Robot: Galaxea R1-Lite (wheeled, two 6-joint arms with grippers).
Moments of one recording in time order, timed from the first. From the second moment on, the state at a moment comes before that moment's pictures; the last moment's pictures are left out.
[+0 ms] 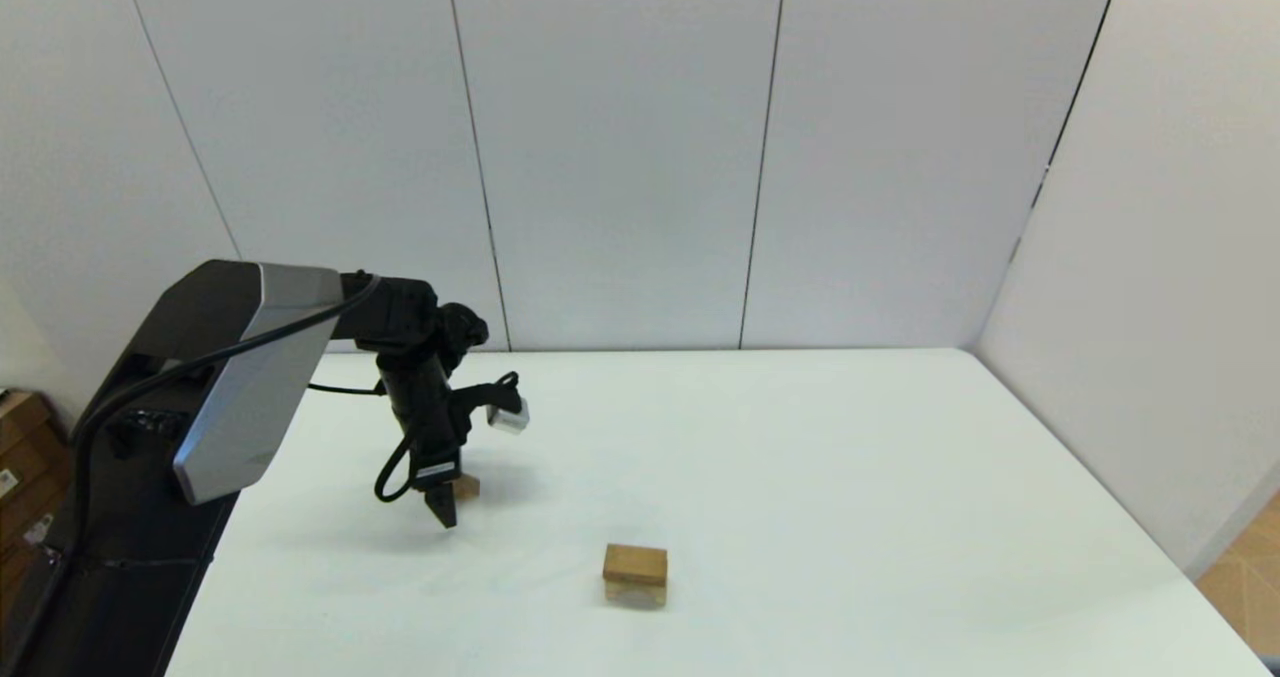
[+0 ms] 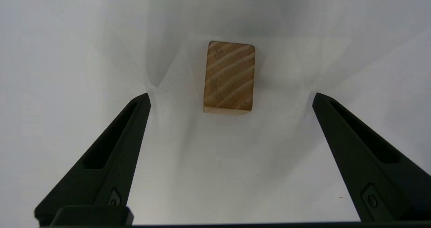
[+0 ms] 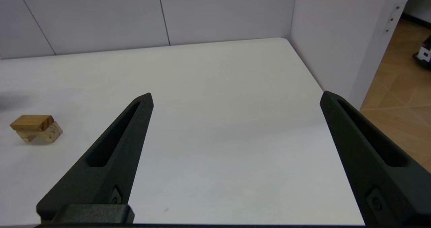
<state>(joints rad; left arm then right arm) -0.19 2.55 -1.98 0.96 -0.04 1.06 0.00 0.00 0.00 -0.01 -0.02 0.07</state>
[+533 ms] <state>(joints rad) -0.20 2.55 -1.98 0.96 -0.06 1.05 0.00 0.00 0.00 -0.01 -0.02 0.07</state>
